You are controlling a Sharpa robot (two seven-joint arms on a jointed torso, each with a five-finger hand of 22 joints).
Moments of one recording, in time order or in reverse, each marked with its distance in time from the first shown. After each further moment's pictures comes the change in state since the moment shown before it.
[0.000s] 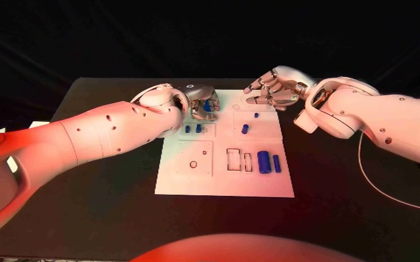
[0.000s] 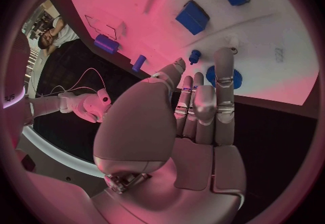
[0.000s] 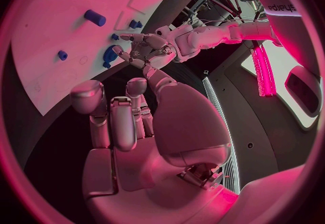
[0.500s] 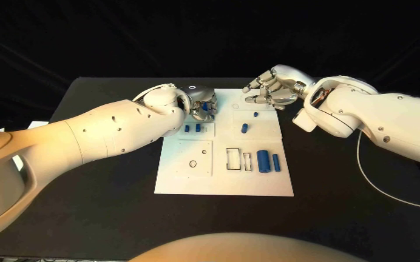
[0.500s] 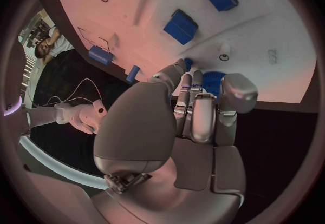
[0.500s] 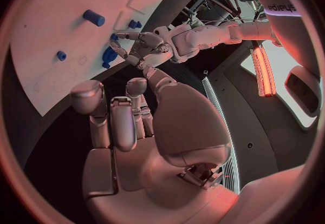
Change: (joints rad) left arm -0.002 0.030 0.000 -0.030 -0.078 0.054 -0.046; left_hand -0.004 0.004 0.030 -0.004 0.000 0.064 -0.007 -0.014 -0.035 0.079 -0.015 -0.034 -0.042 0.062 -0.009 0.141 0.127 -0.055 0.101 -0.015 0.358 0.320; right arm 0.000 0.002 0.000 0.000 0.000 0.001 0.002; right_hand 0.000 0.000 0.000 0.000 0.000 0.000 0.000 0.000 0.000 0.000 0.000 0.000 0.000 0.000 0.000 0.000 0.000 0.000 0.000 0.000 0.000 0.000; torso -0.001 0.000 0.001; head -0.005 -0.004
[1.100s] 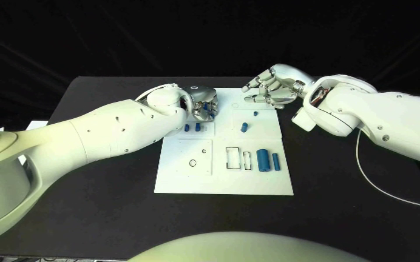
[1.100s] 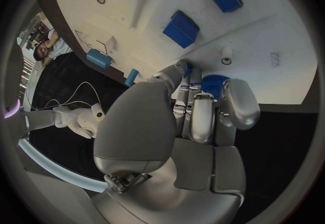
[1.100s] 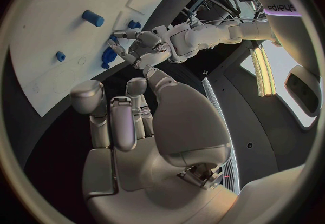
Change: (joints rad) left arm -0.008 0.021 0.005 -0.017 -0.025 0.015 -0.014; left_hand 0.024 0.024 0.044 -0.033 -0.008 0.063 -0.009 -0.008 -0.011 0.089 -0.017 -0.014 0.003 0.004 -0.018 0.004 -0.013 -0.016 0.014 -0.007 0.119 0.112; right arm 0.000 0.001 0.000 0.000 0.000 0.002 0.001; right_hand 0.000 0.000 0.003 0.003 0.004 0.000 0.000 0.000 0.000 0.000 0.000 0.000 0.001 0.000 0.000 0.000 0.000 0.000 0.000 0.000 0.000 0.000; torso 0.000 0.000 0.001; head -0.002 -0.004
